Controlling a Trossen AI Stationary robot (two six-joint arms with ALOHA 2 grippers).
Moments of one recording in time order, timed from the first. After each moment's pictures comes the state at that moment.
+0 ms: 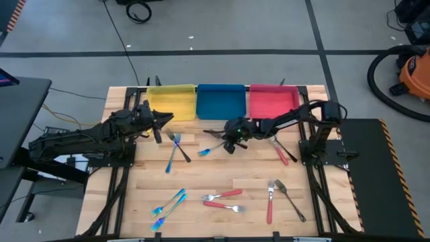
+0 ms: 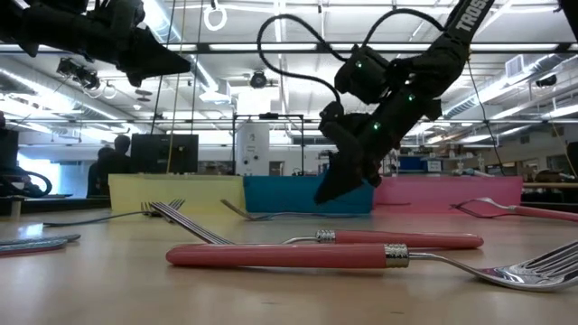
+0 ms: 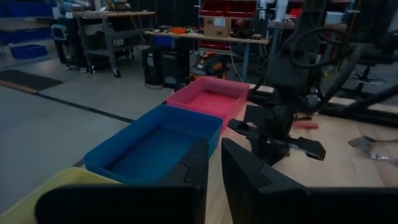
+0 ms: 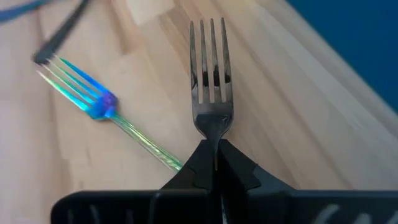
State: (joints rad) left arm 0.26 0.54 0.35 0.11 -0.17 -0.05; right arm -0.16 1.78 0.81 0.21 0.03 0.34
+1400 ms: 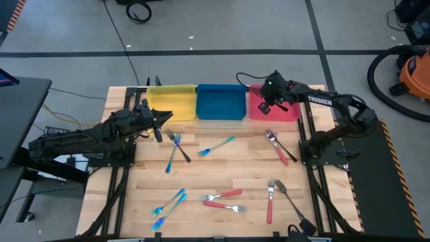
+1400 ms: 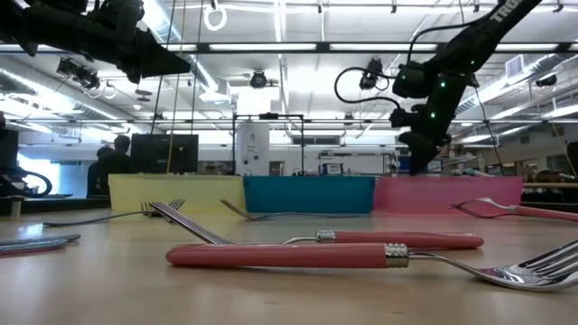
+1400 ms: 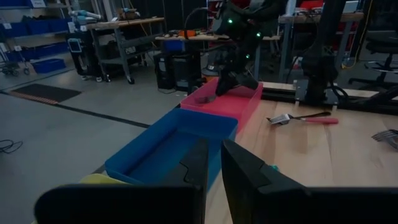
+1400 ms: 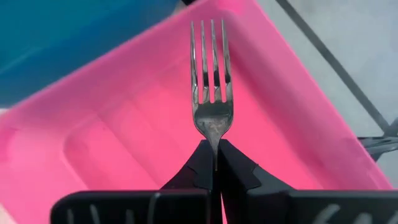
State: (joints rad) left arm 0.26 0.54 0.35 0.11 -0.22 0.04; right arm -0.84 1.39 0.81 -0.43 0.12 -0.18
